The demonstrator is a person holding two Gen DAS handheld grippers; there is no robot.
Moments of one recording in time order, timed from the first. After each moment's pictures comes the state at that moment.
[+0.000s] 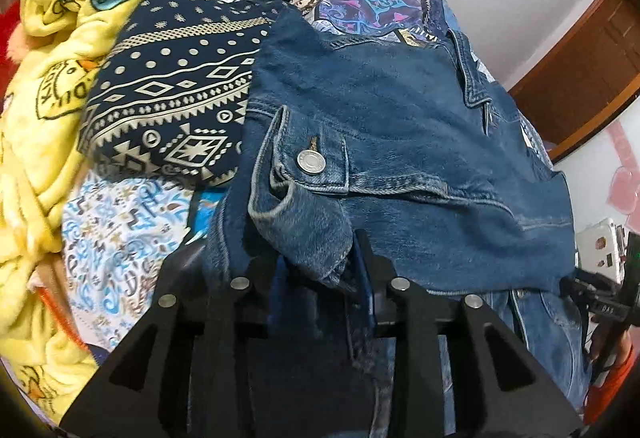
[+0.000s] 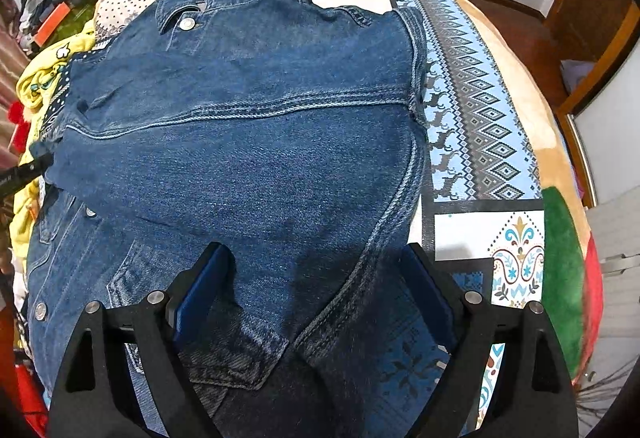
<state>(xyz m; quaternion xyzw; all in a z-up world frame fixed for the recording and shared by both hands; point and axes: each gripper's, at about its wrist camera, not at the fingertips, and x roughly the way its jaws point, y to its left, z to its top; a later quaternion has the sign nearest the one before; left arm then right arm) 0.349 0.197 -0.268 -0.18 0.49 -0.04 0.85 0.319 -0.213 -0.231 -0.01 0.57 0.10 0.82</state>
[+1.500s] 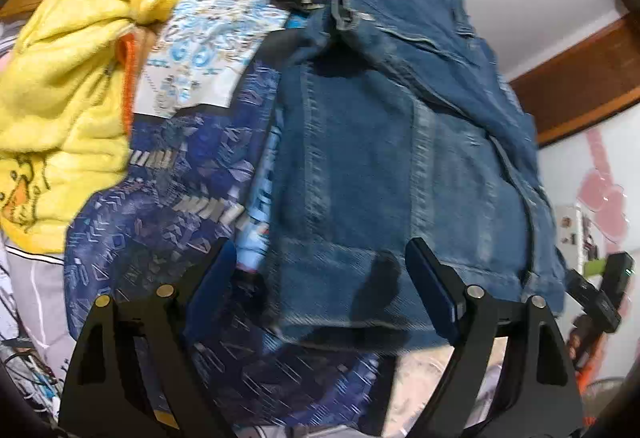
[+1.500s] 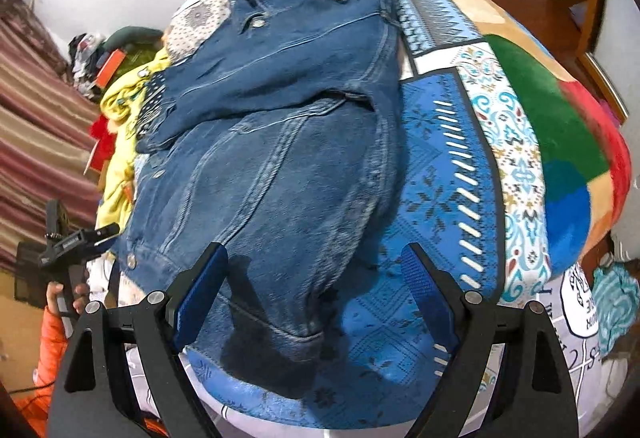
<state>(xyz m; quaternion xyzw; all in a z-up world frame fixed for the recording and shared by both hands) 0.162 0.221 -0.285 -0.27 0.54 -0.06 0.80 0.176 -0.242 -0.206 0.13 0.53 0.18 0.82</state>
